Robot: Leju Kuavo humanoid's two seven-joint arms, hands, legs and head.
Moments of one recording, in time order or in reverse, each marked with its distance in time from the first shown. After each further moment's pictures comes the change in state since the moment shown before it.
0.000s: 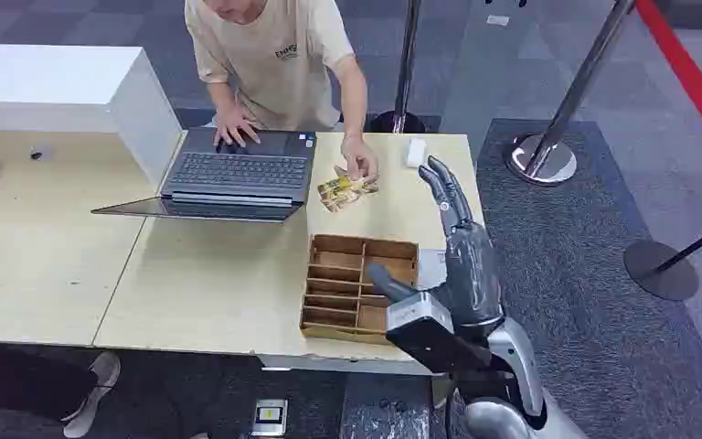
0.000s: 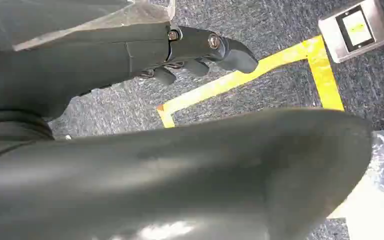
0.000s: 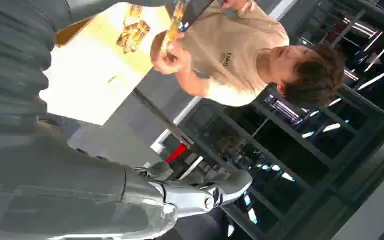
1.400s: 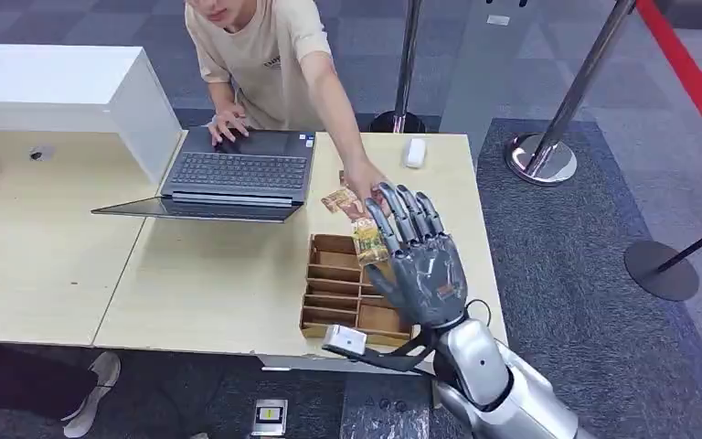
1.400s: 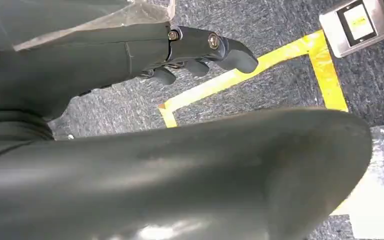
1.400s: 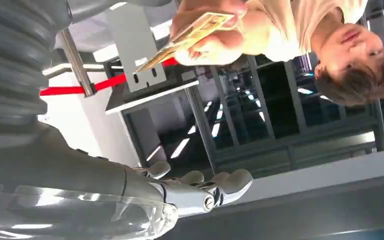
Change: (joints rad) left arm -0.003 -0.018 -0.016 0.000 -0.001 0.015 0.018; right arm -0.106 -0.019 0.122 0.340 0.606 -0.090 0.066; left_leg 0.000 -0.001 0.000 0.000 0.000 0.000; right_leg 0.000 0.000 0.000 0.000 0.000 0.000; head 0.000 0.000
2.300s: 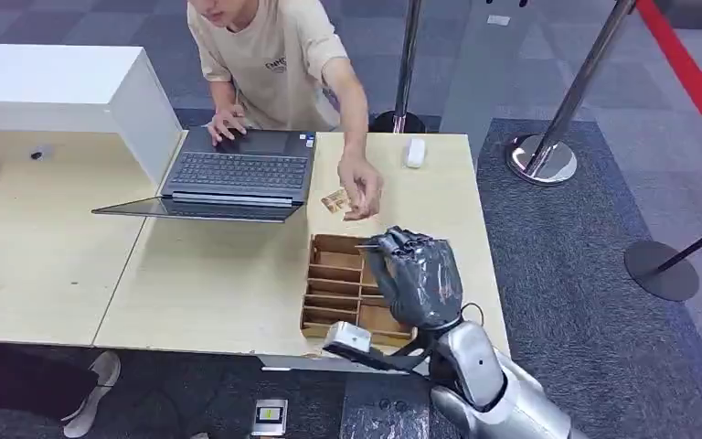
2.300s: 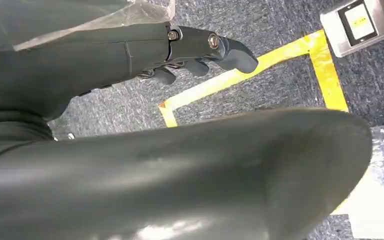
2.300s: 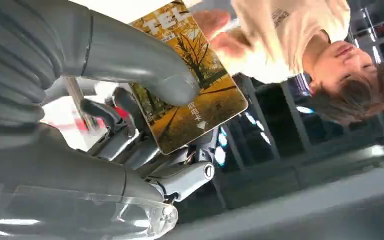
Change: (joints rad) left arm 0.000 -0.001 -0.001 0.000 0.011 0.002 -0.005; right arm 0.002 0.006 0.030 0.029 -0.233 -0.073 -0.010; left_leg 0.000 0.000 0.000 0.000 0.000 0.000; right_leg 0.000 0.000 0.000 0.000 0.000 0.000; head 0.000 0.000
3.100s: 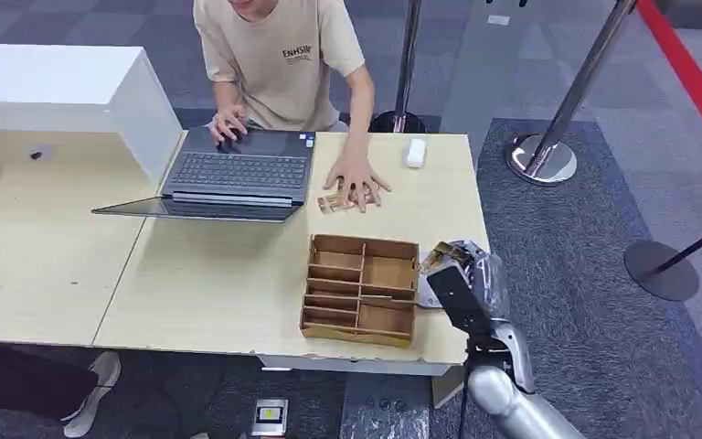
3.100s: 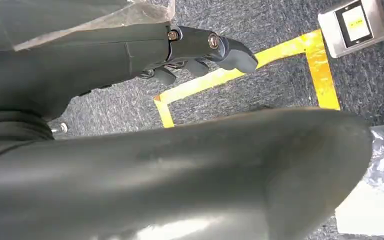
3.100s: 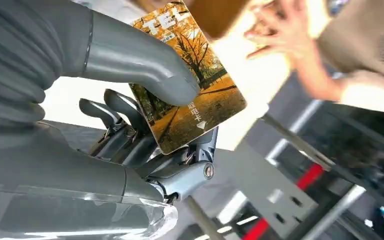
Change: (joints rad) left arm 0.002 0.002 0.002 0.000 0.050 0.000 -0.026; right arm 0.124 0.011 -0.257 0.227 -0.700 -0.049 -0.221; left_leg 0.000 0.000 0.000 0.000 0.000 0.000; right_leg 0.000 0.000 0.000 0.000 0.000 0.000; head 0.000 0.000
